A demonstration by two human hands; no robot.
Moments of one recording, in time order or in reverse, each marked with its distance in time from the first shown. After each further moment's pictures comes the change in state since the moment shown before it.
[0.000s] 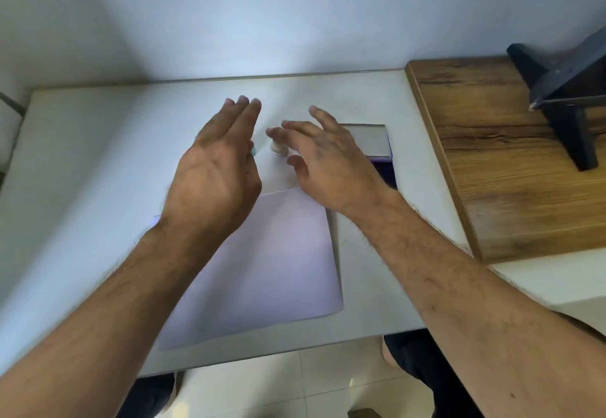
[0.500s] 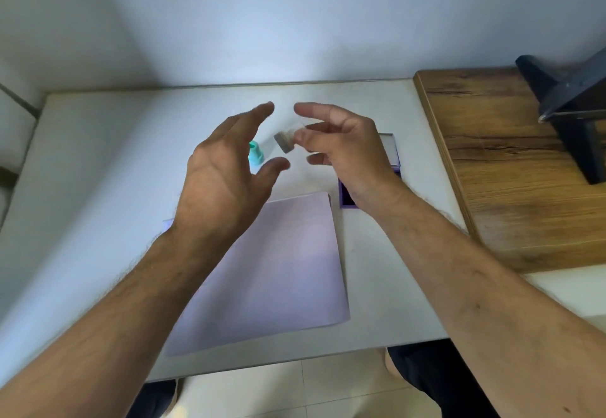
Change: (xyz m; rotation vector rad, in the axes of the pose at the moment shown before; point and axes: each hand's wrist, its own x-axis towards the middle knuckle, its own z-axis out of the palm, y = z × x) left_hand 0.001 0.004 -0.007 -0.189 0.027 -0.093; right_hand 0.010 -0.004 -0.018 1.103 0.164 0.490
